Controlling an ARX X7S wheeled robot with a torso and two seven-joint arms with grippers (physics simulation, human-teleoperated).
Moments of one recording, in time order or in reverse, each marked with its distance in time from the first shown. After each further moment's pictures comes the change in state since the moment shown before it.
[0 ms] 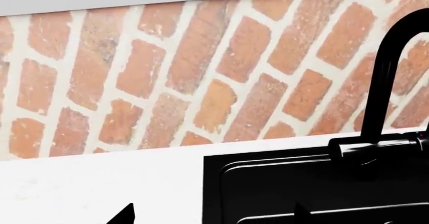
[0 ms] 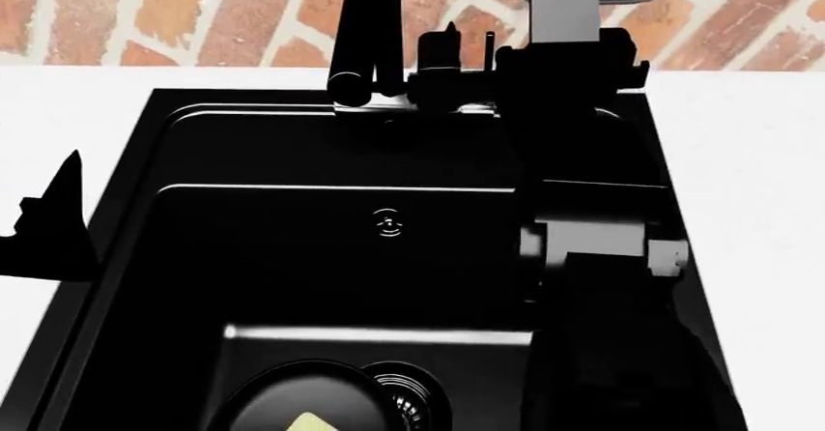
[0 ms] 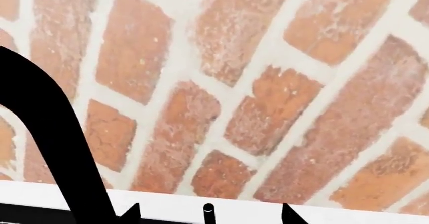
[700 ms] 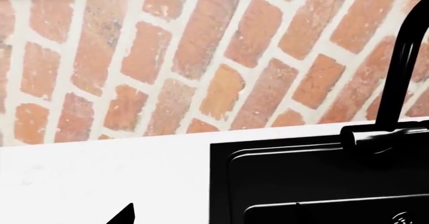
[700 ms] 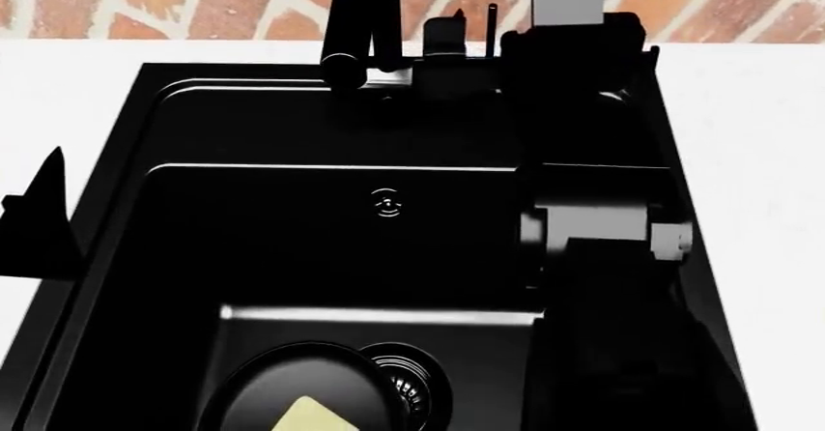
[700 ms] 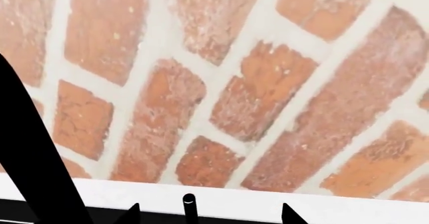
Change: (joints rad) left arm 0.008 -0.016 -0.024 0.024 -0.022 -0.009 -0.025; right arm 0.028 0.000 -0.012 0.001 -0.012 0.023 0.038
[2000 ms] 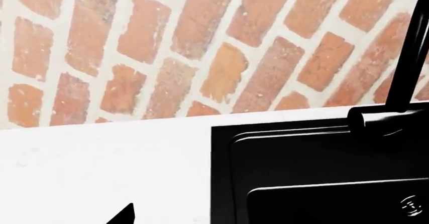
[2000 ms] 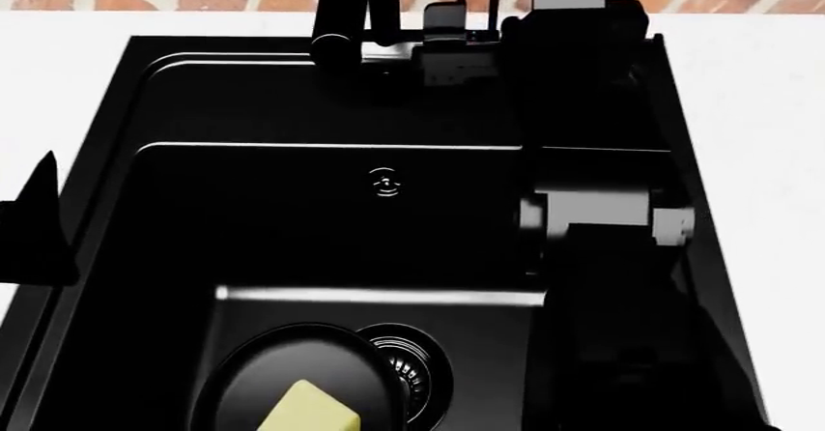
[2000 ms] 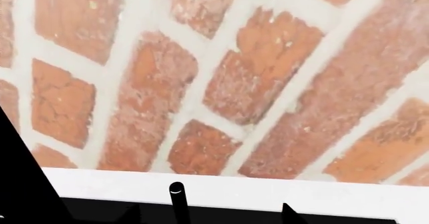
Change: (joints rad) left arm 0.026 -0.018 -0.009 0.008 -0.012 0.025 -0.004; right arm 0.026 -0.002 -0.025 0.001 0.028 0.023 0.025
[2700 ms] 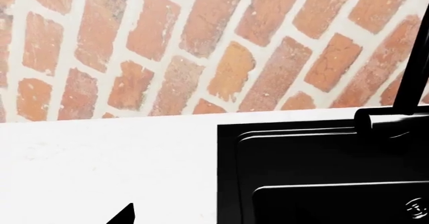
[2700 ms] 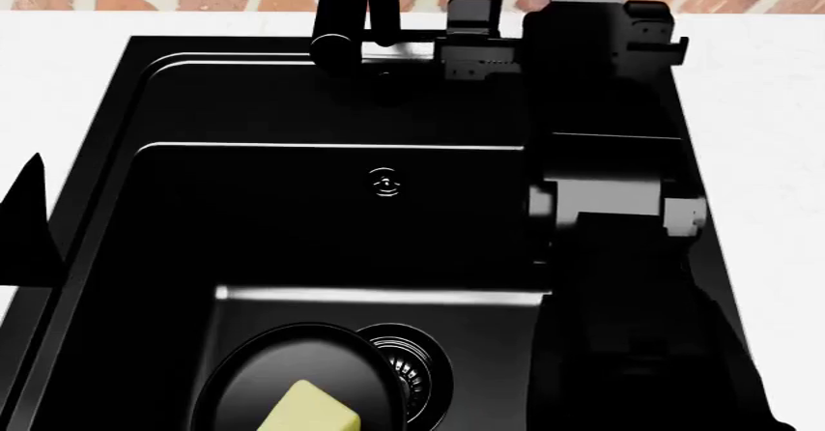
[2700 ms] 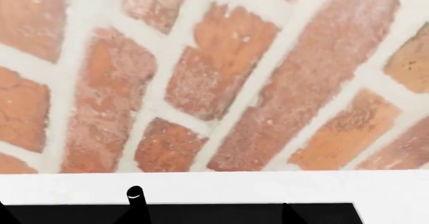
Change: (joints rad) left arm 0.019 -0.008 -0.030 0.007 -0.028 0.001 -0.016; right arm 0.019 0.008 0.039 0.000 -0.036 0.052 0.076
